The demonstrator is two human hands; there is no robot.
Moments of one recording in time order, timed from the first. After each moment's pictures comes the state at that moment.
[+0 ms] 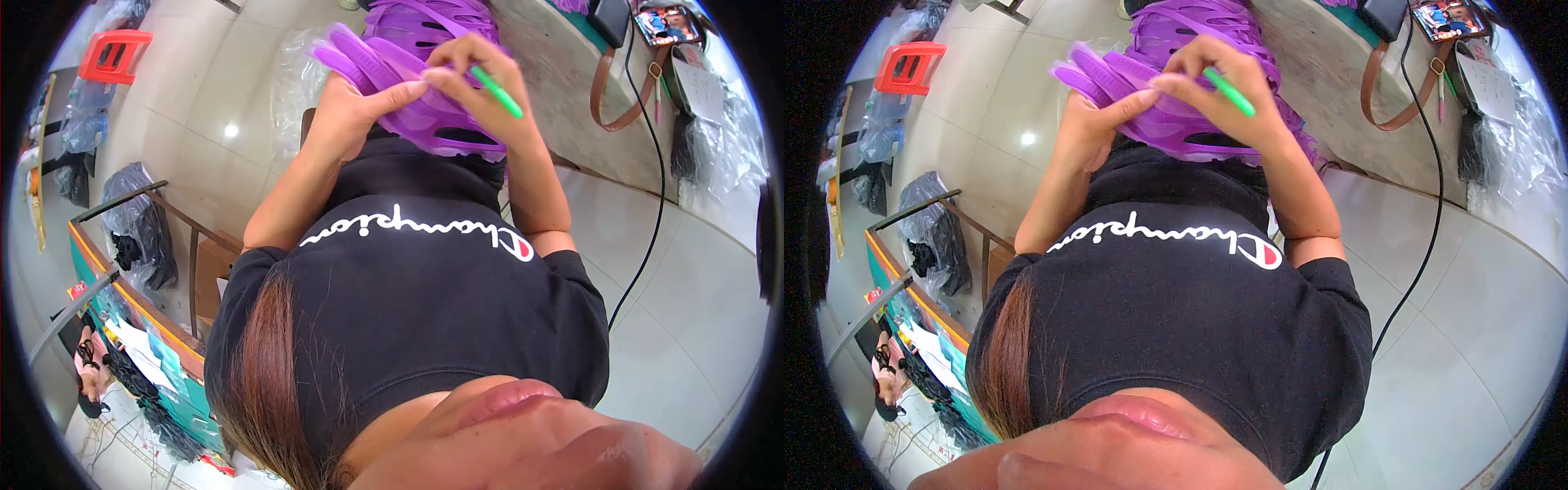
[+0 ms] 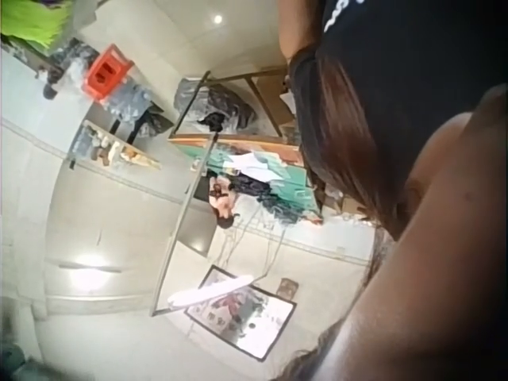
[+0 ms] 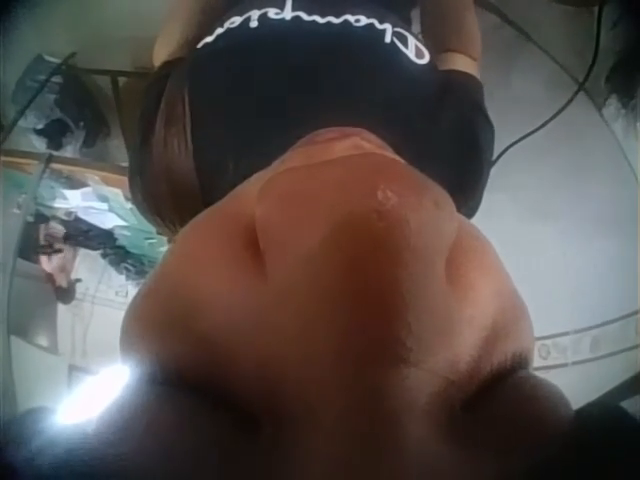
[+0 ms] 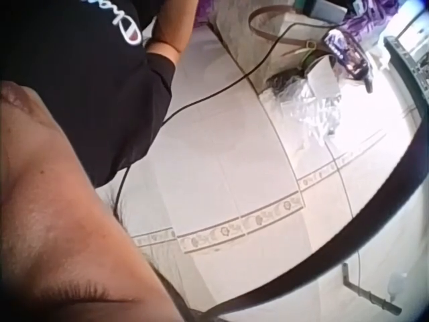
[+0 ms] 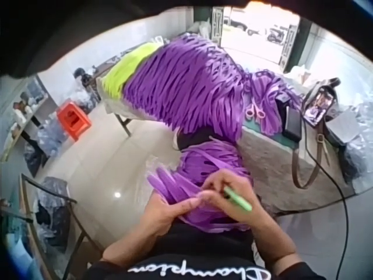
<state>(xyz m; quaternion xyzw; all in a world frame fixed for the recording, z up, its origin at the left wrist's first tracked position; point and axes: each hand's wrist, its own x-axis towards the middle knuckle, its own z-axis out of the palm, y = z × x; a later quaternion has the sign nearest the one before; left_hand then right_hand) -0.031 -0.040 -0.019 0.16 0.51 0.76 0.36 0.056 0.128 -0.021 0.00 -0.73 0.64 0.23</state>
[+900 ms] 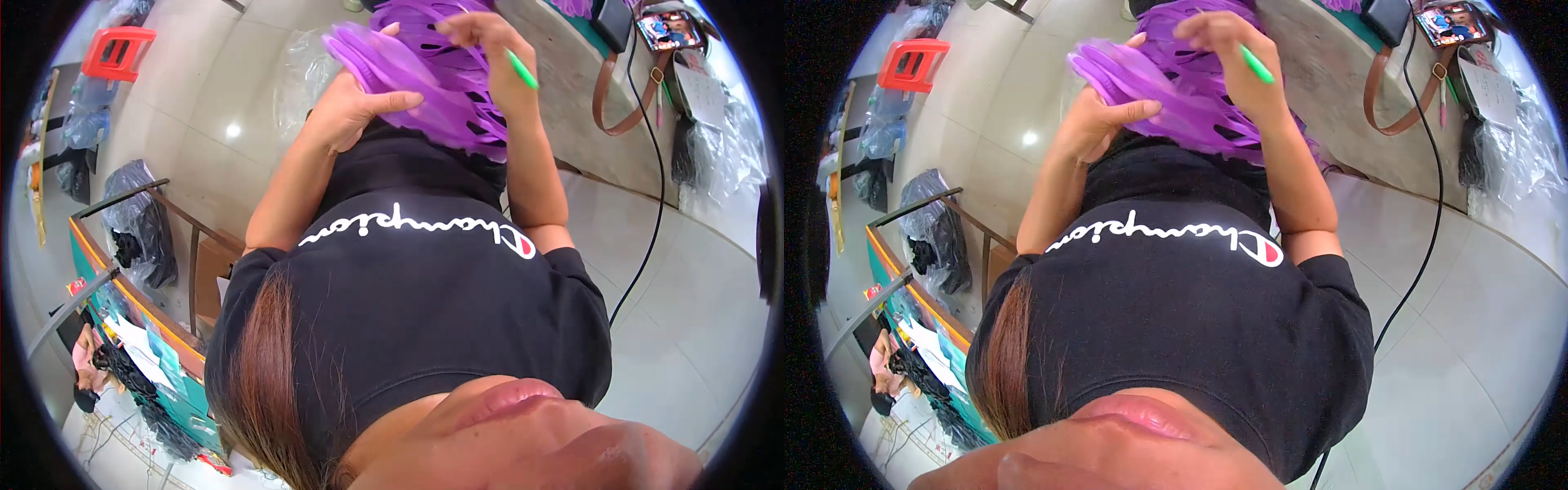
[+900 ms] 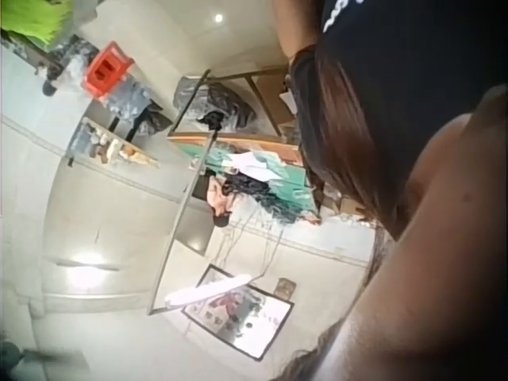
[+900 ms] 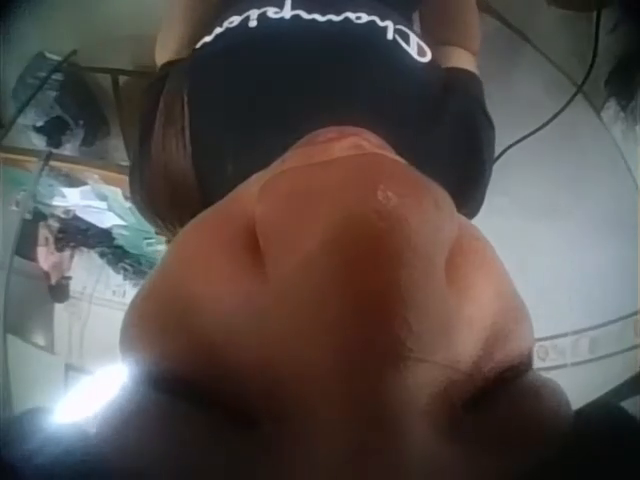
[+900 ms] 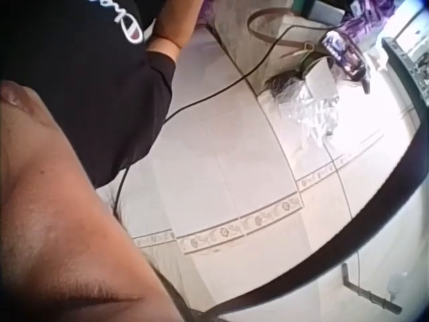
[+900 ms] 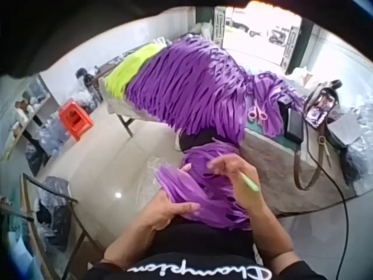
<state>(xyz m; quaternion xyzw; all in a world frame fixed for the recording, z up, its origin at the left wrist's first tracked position) -0.047 -0.046 -0.031 0.19 0.50 0.71 0.45 0.041 0.142 -0.024 0.00 -0.71 0.65 0.27</state>
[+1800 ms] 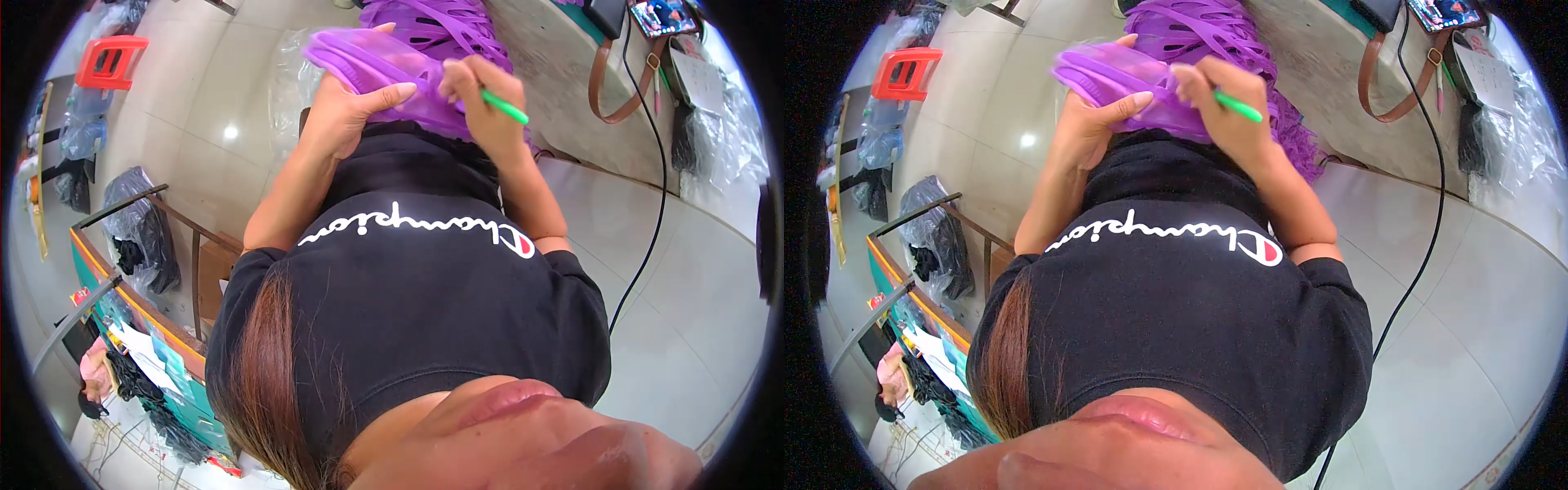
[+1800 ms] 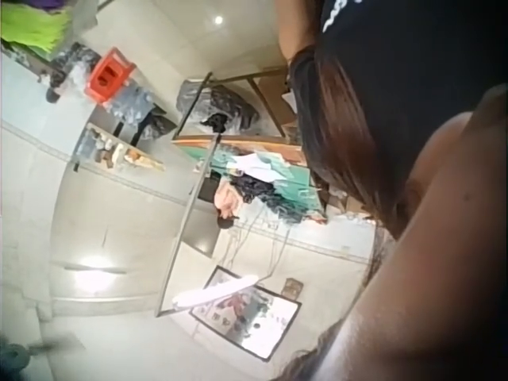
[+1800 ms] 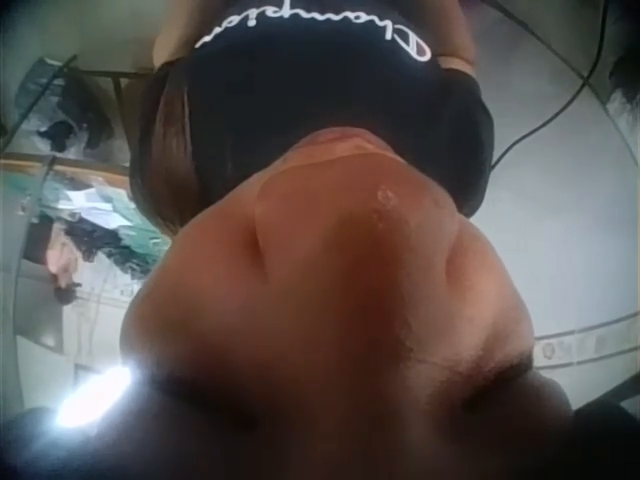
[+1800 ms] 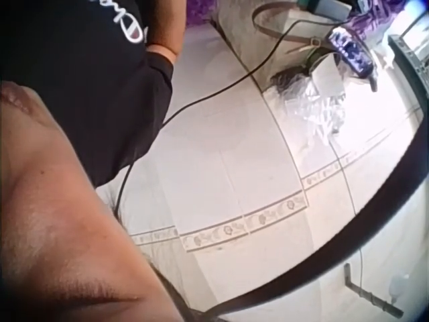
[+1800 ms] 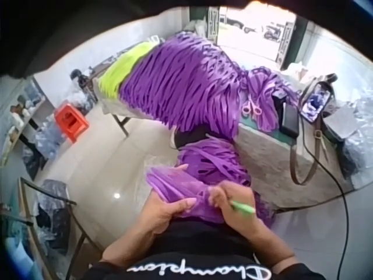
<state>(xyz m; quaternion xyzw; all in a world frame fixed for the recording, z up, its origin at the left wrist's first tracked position) -0.033 -0.040 -0.026 0.19 0.52 0.75 0.37 0.079 0.112 -0.028 -0.09 -0.80 0.54 0.25</state>
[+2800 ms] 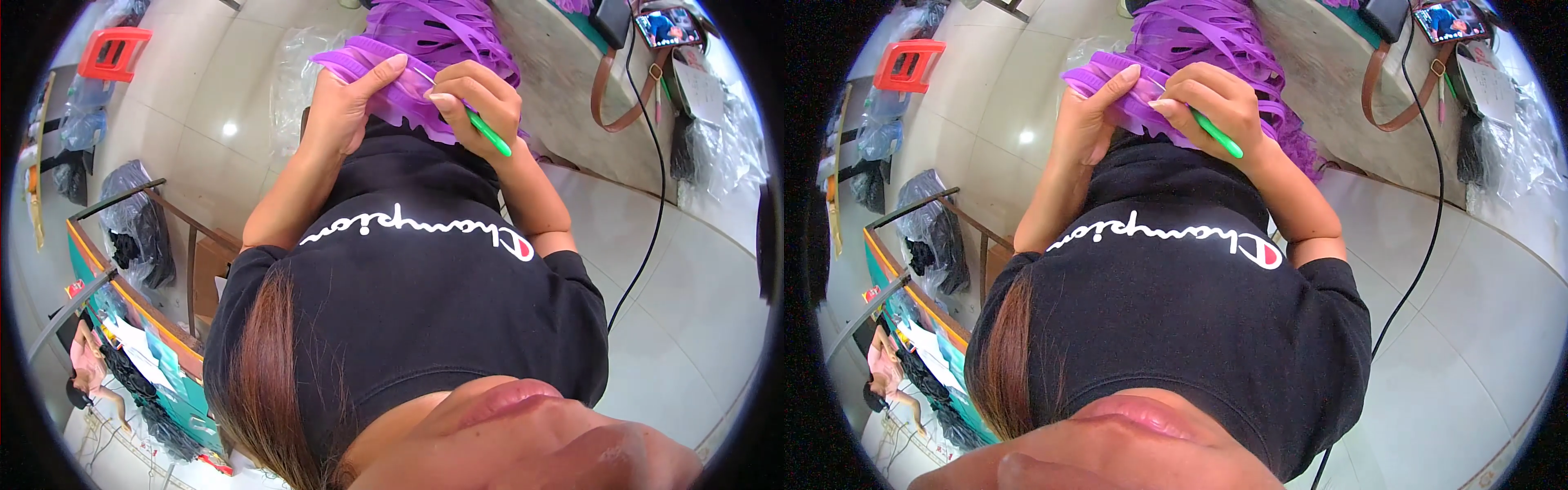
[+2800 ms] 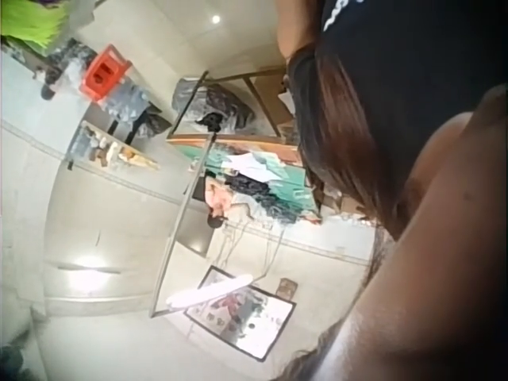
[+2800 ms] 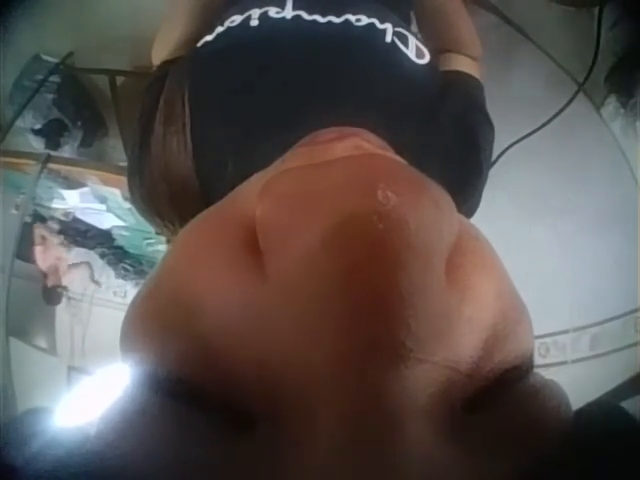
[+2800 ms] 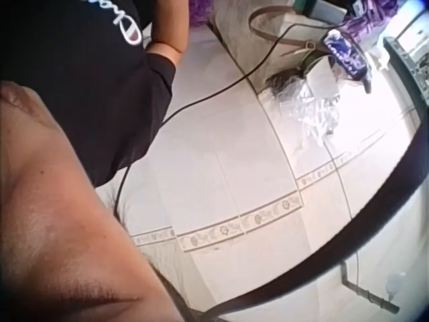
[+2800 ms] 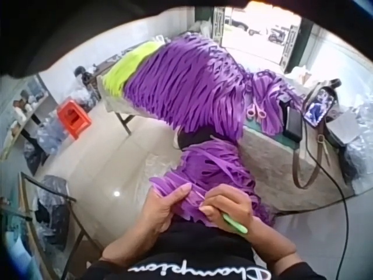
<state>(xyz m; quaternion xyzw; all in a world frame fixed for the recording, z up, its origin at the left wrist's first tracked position) -0.036 -0.041 -0.028 0.10 0.47 0.79 0.38 0.063 0.115 -0.021 0.17 -0.83 0.38 0.38</state>
